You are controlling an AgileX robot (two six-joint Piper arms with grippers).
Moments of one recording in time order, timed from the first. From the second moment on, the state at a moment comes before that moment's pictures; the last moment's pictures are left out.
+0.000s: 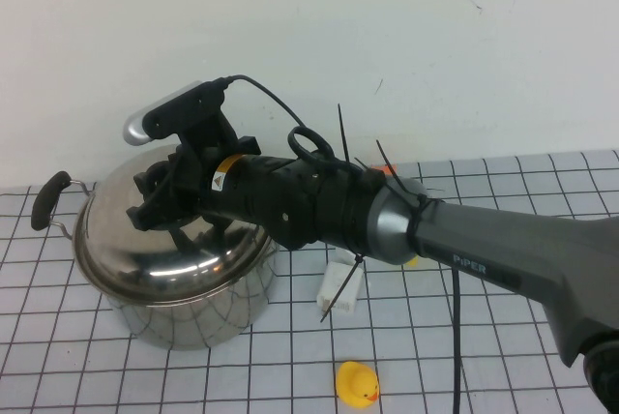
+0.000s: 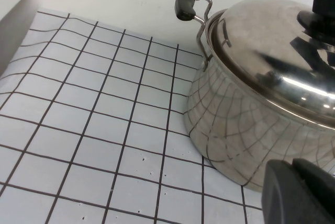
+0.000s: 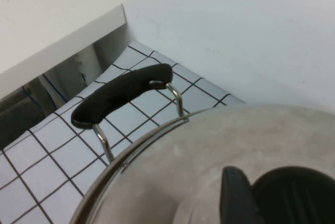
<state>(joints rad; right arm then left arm) 0.87 2.30 -1.85 0.25 0.05 -0.18 0.06 -0.02 0.02 -0.13 0.36 -0.20</state>
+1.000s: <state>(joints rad) 0.87 1.85 -1.52 0.08 0.09 -0.13 0.06 -0.02 0.02 -0.13 0.36 -0.20</state>
